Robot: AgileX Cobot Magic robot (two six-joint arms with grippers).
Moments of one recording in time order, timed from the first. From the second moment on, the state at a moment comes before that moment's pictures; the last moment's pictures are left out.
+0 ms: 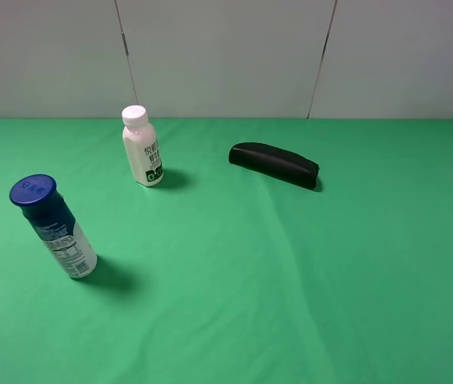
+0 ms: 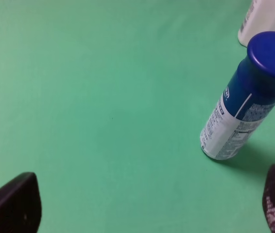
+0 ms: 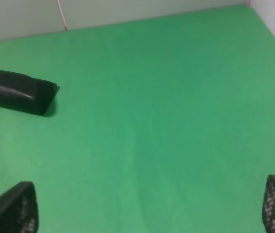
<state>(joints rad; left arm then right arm) 0.04 0.00 -0.50 0.04 1.07 -0.08 -0.07 0.00 -0.50 0.00 1.02 0.03</state>
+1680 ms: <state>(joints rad) 0.03 0.67 -0.85 -0.15 1.08 0.02 -0.07 0.00 -0.50 0.00 1.02 0.03</state>
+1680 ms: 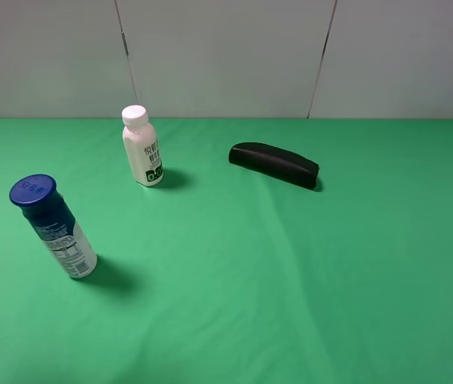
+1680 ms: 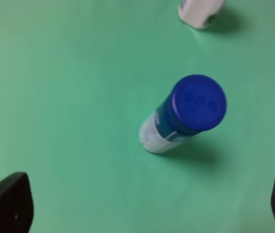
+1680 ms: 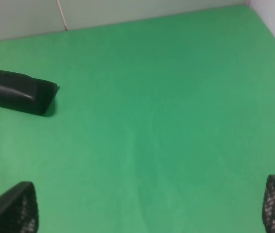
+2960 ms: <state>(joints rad) -0.37 1.43 -0.92 -0.07 0.91 -0.13 -0.07 0.00 -0.50 0.00 1.02 0.03</state>
